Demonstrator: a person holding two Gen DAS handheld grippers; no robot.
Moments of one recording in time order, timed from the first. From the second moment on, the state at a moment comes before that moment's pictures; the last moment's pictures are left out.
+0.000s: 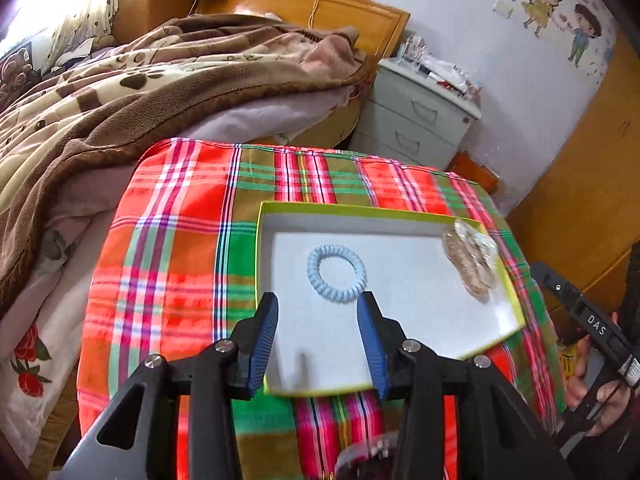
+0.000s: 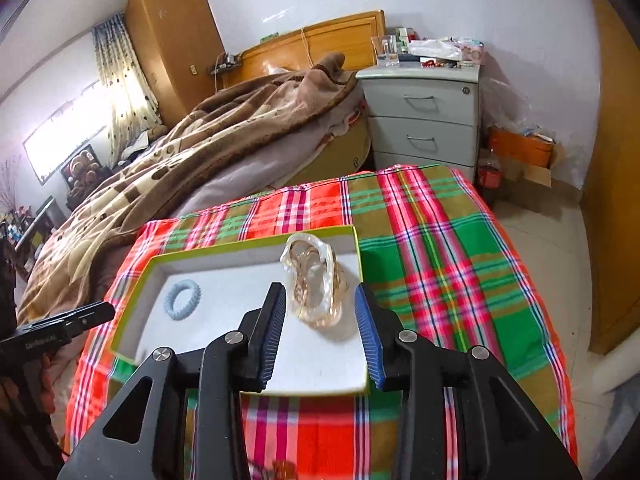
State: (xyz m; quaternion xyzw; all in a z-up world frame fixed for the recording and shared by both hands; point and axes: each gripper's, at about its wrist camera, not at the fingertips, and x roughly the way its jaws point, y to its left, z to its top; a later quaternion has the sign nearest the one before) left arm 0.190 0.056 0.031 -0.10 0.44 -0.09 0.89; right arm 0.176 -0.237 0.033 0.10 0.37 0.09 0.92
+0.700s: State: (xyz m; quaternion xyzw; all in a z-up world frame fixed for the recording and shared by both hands) left arm 0.085 0.081 0.010 -0.14 0.44 -0.12 0.88; right arm 0.071 -0.257 -0.009 0.08 0.41 0.08 0.91
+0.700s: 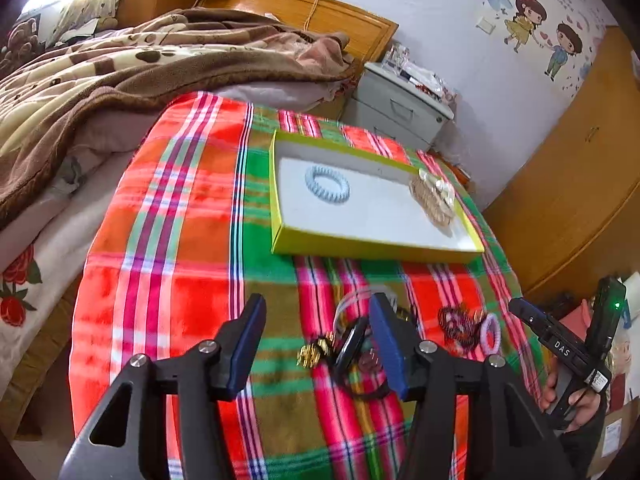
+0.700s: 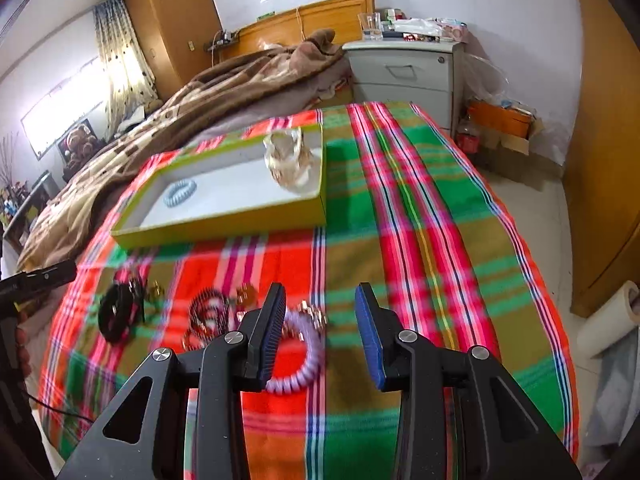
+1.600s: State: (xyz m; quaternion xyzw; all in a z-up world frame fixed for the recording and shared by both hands) left arm 0.047 0.065 -0.021 -0.15 0.48 -0.15 0.85; right arm 0.054 -0.232 -0.033 0.01 0.45 0.06 0.89
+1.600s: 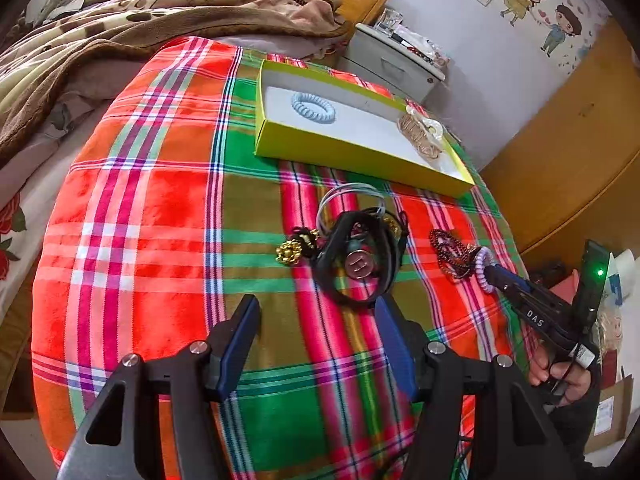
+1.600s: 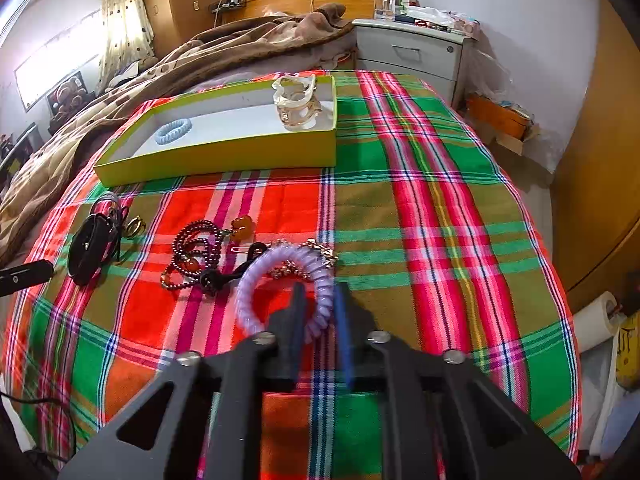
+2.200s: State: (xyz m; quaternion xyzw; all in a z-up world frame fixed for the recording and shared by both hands) left arm 0.073 0.029 -0.013 -0.03 0.47 -0.12 0.88; right arm 0.043 -0.257 -0.015 0.07 0.40 0.05 0.91
